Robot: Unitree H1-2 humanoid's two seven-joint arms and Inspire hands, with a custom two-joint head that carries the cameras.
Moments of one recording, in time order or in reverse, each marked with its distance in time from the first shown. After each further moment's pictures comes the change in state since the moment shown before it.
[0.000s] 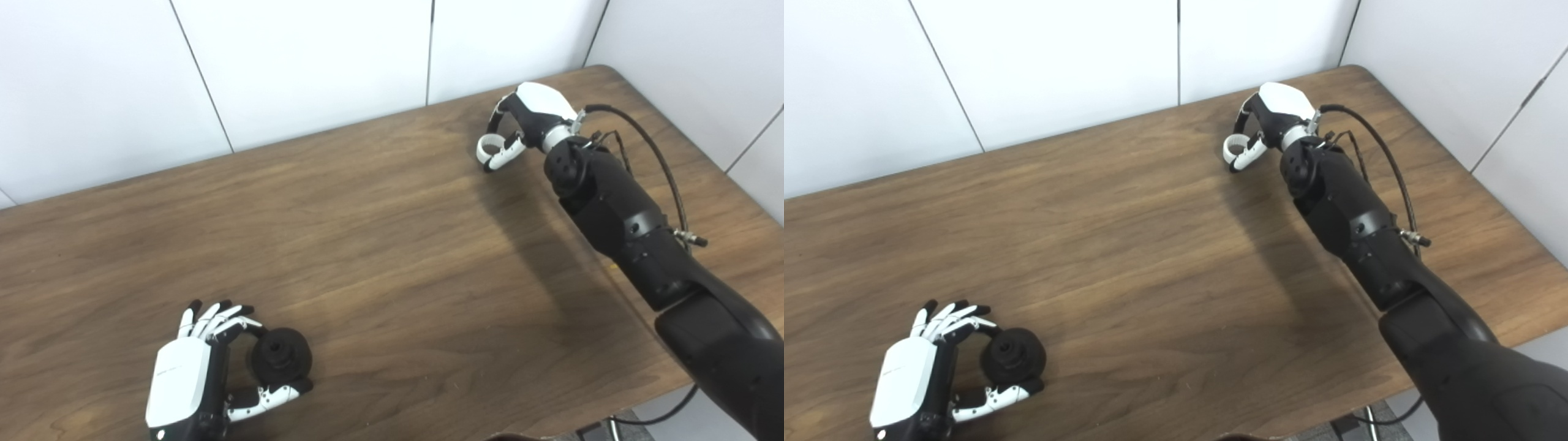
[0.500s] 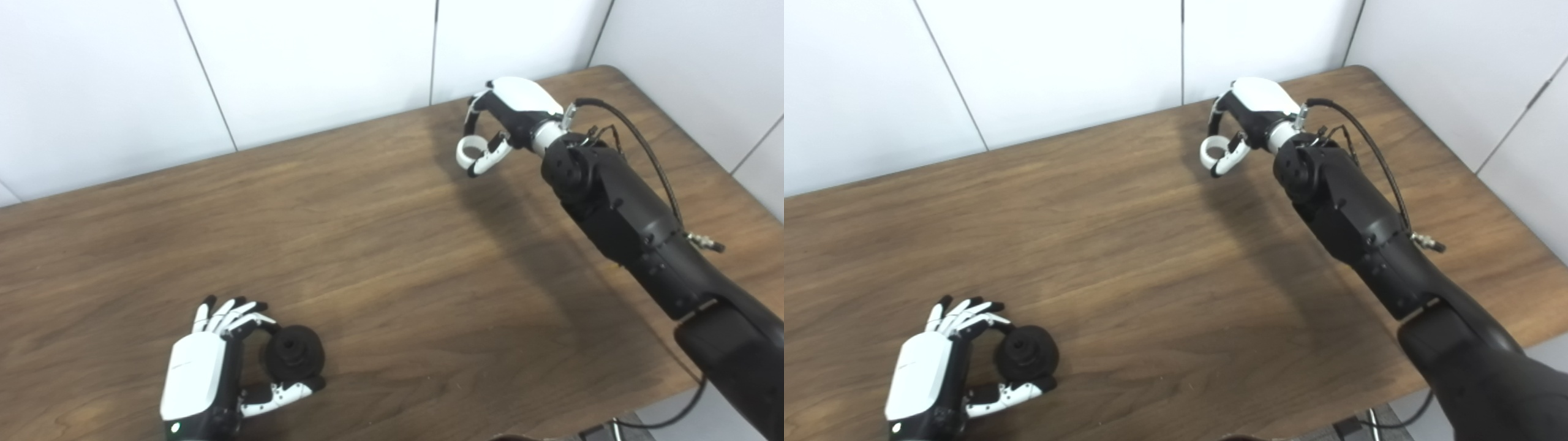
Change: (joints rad) left arm 0.002 -0.024 -0.016 -0.002 0.029 0.000 -0.001; right arm 0.021 -0.027 0.094 -0.305 -0.011 -0.010 0.167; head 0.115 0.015
